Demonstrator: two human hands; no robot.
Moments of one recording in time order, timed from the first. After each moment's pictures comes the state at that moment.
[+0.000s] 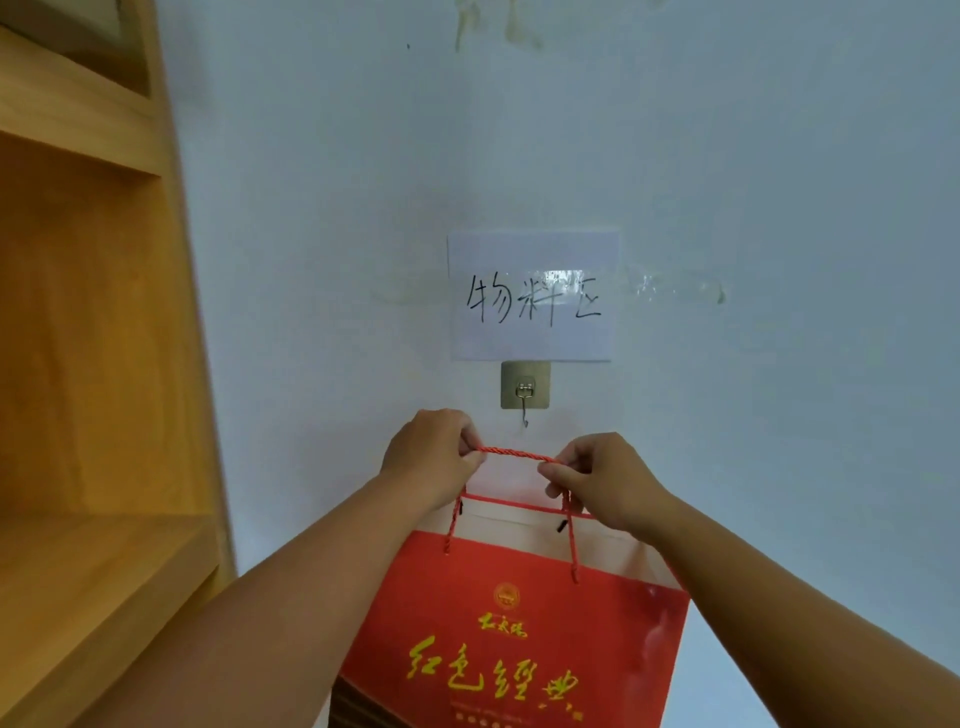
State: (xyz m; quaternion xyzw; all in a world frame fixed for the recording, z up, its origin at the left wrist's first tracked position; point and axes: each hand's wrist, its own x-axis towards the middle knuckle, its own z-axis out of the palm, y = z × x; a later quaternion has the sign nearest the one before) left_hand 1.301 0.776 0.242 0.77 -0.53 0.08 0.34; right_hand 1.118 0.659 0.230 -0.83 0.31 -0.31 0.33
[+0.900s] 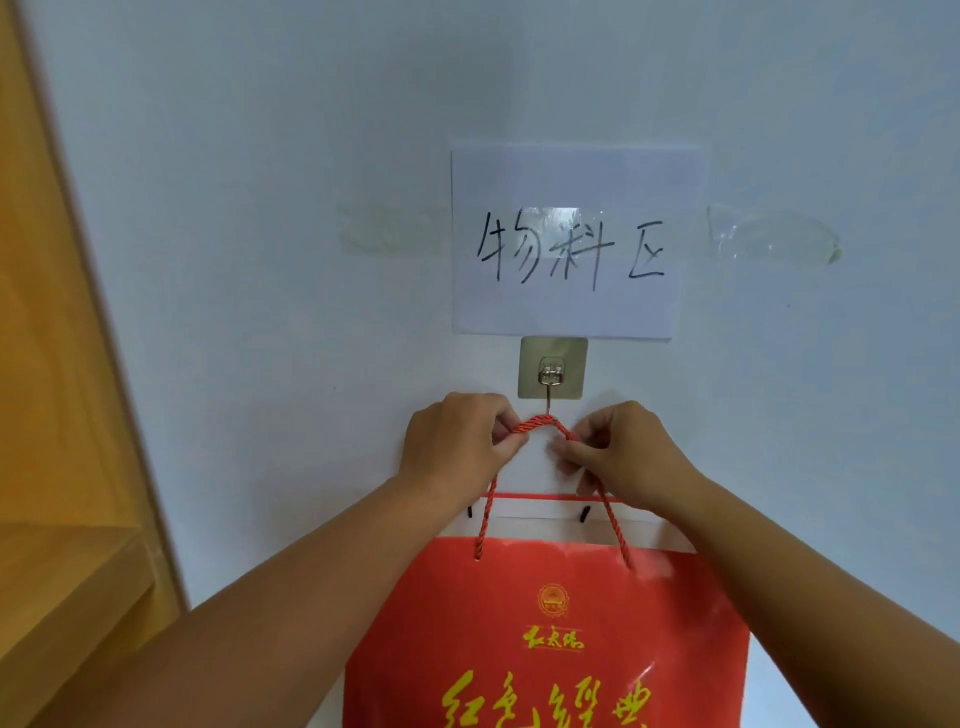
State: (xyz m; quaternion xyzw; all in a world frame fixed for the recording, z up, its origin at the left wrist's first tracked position) left_hand 1.340 0.692 0.217 0.74 -0.55 0.15 0.36; right_hand 1.177 0.574 0.221 -0.85 0.32 -0.28 0.29
